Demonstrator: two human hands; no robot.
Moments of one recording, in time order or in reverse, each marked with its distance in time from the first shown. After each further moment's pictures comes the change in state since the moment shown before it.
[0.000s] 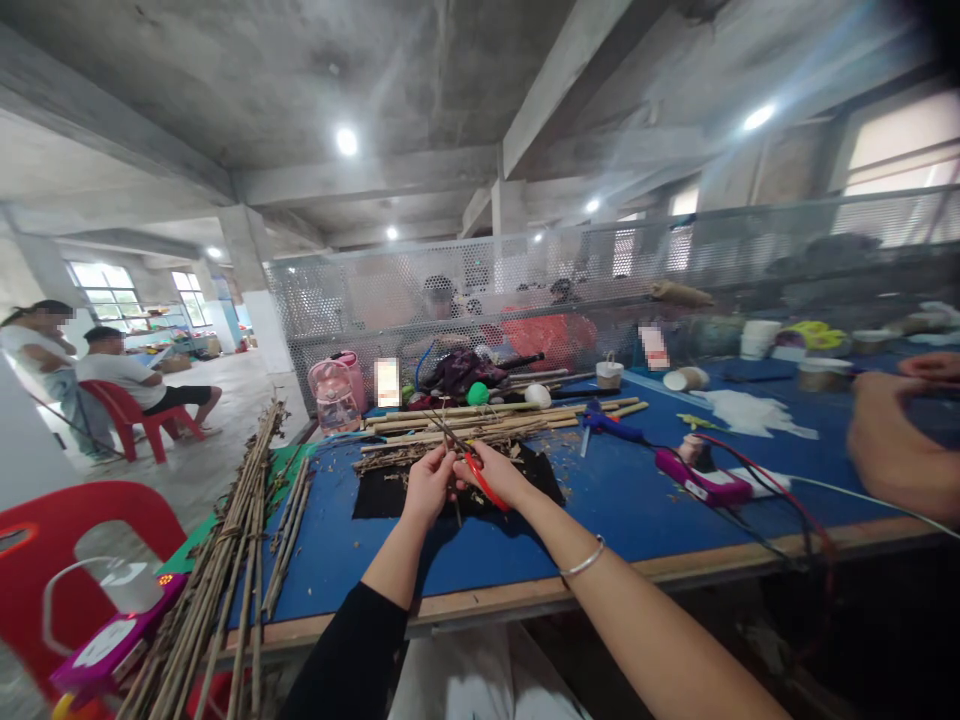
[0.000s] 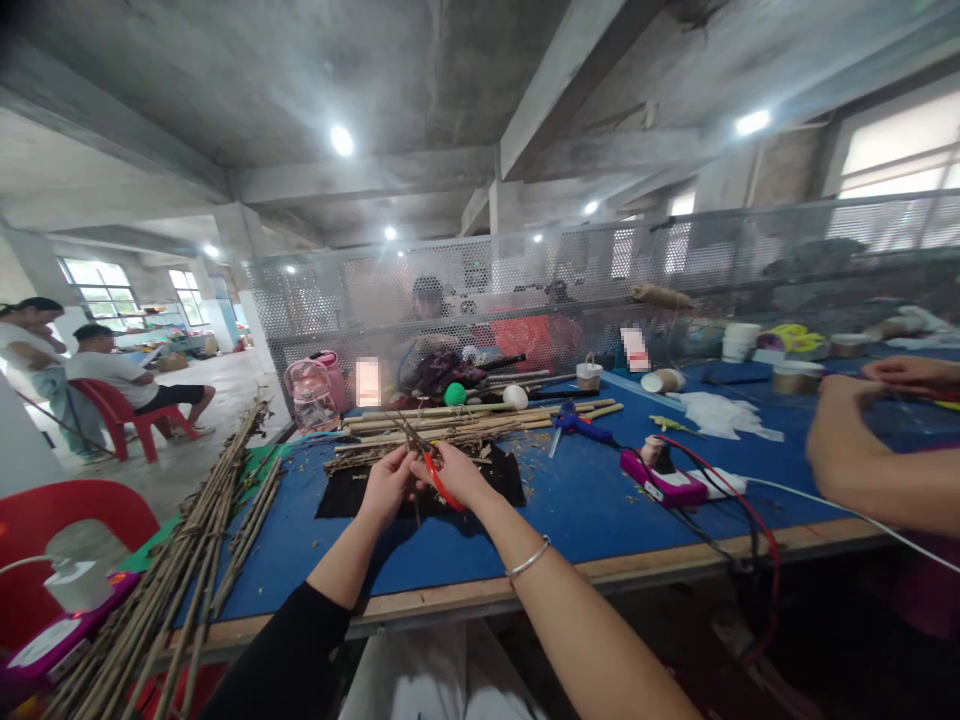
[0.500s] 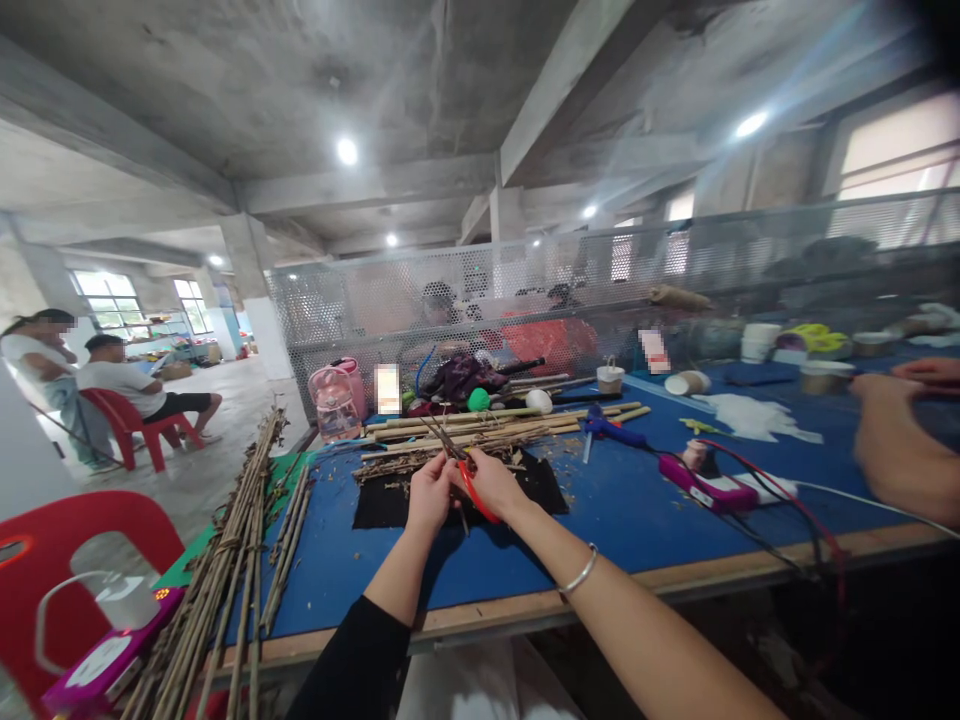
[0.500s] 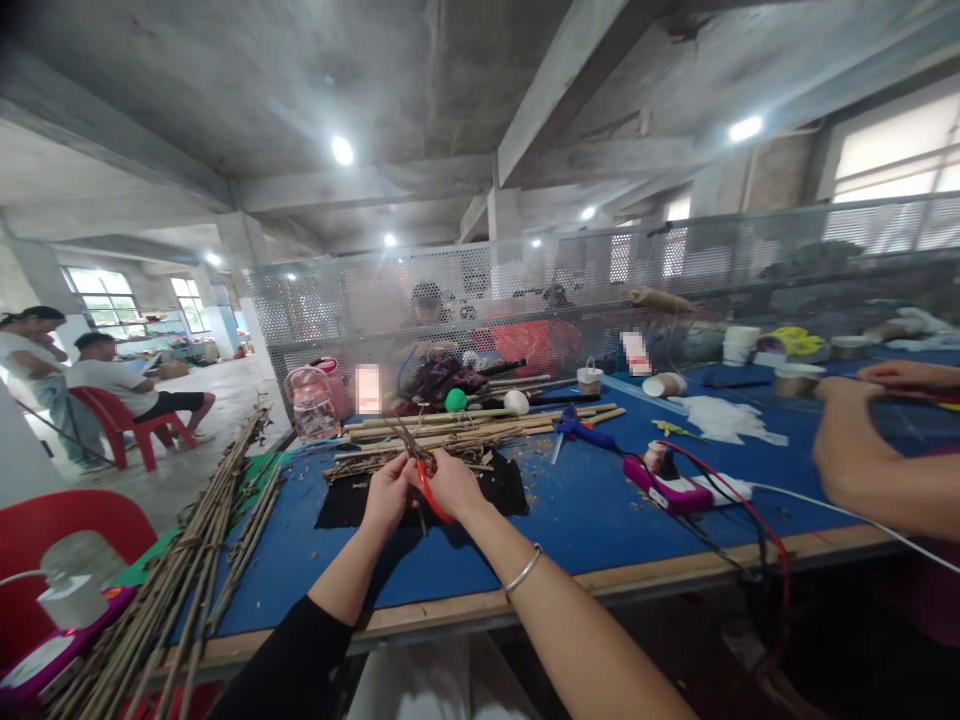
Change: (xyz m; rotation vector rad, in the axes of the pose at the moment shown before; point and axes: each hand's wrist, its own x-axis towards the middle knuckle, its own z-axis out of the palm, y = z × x) left_hand 0.001 -0.002 0.004 0.034 0.062 0.022; right_hand 0.000 -0.018 0.007 -0.312 0.098 0.108
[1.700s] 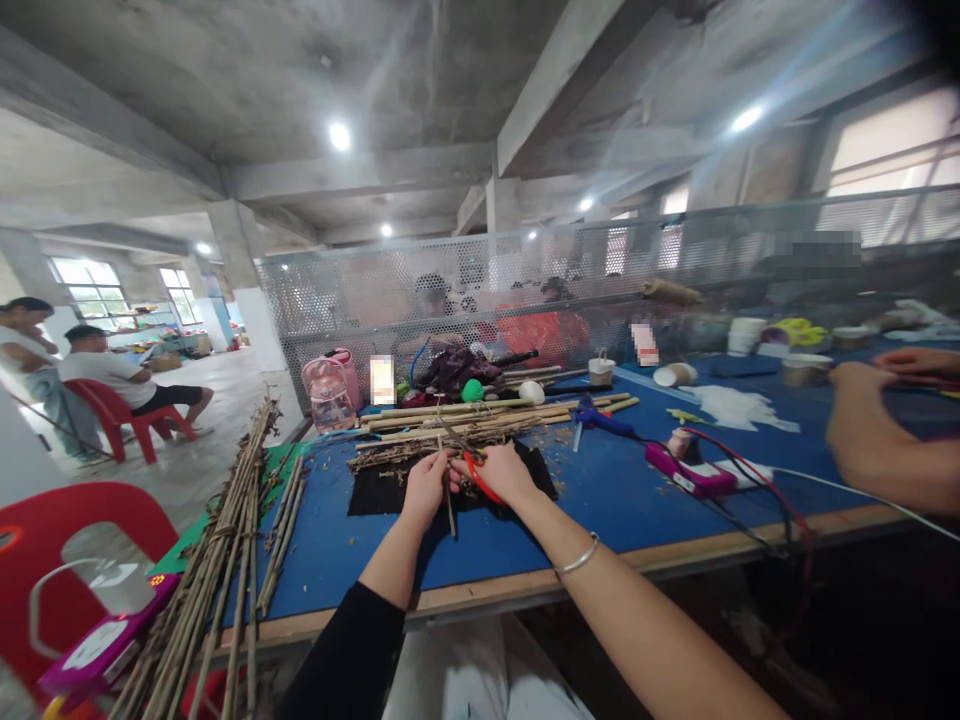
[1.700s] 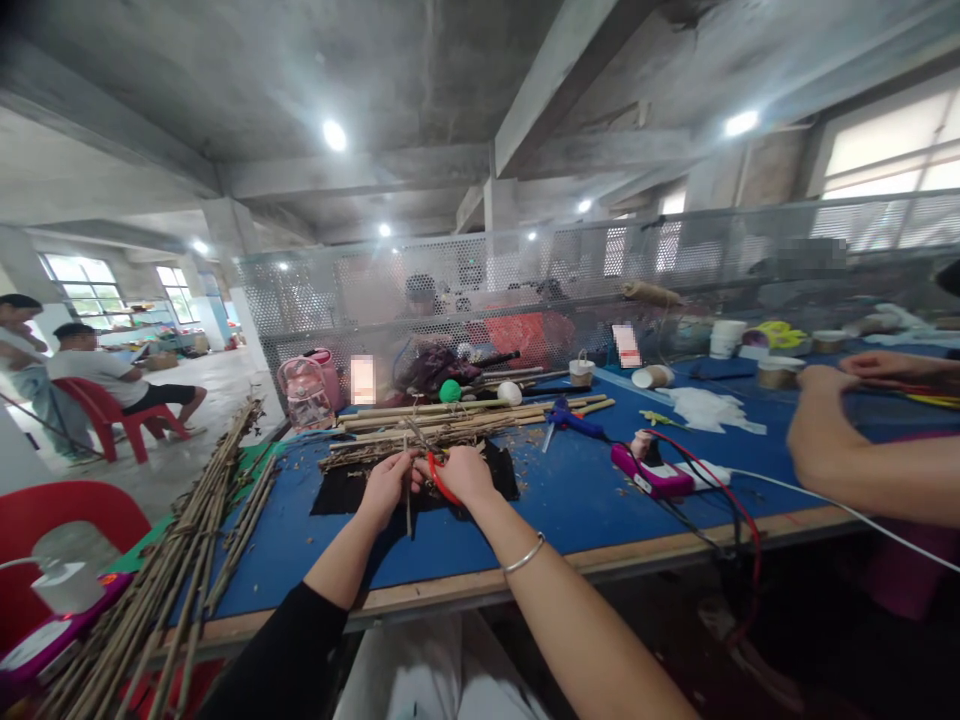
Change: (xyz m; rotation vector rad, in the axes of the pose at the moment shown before) left_hand -0.001 -0.002 -0.001 -0.004 0.004 -0.181; right_hand -0.002 0.018 -0.011 -0.228 -0.009 0.127
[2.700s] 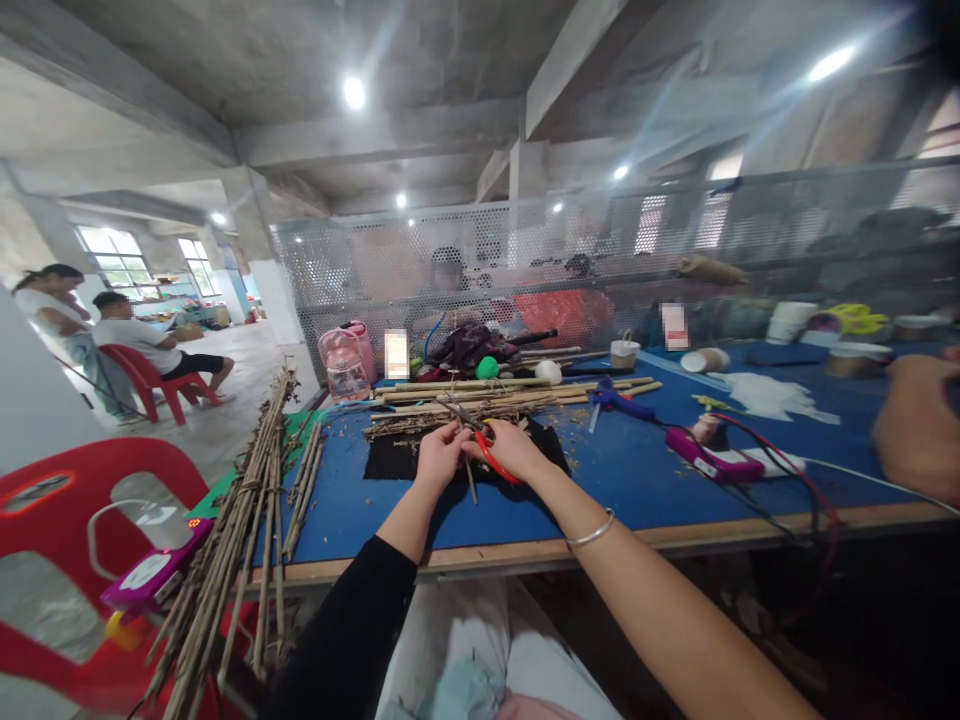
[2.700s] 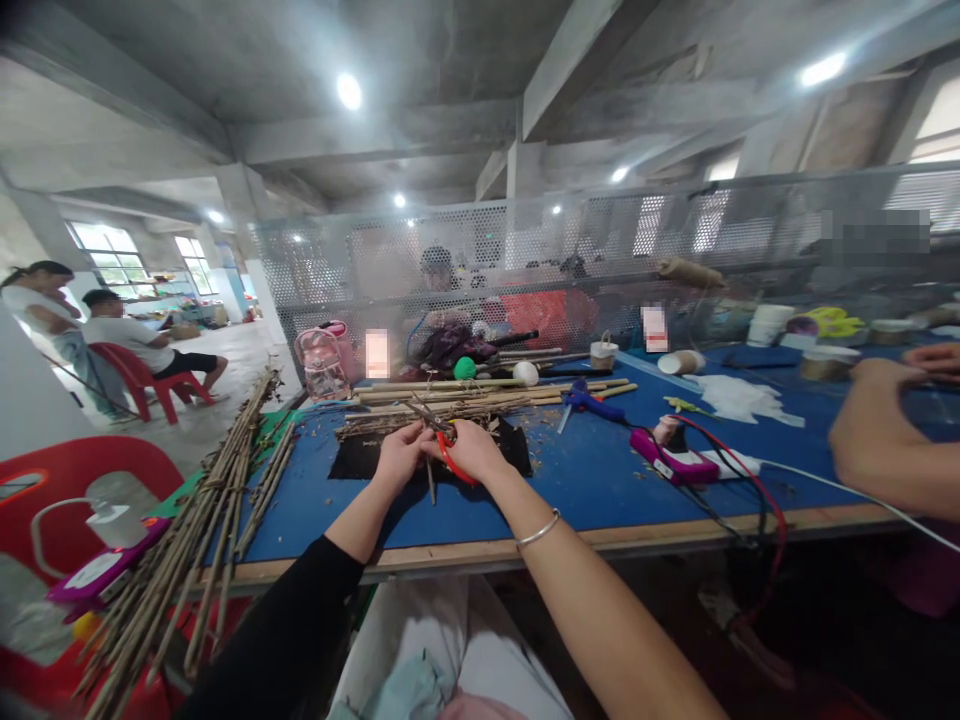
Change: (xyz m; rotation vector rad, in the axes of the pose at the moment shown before) left_hand 0.000 -0.004 -0.002 0.040 -0.020 0.146; right_hand -0.001 -0.001 0.001 0.043 -0.020 -0.197
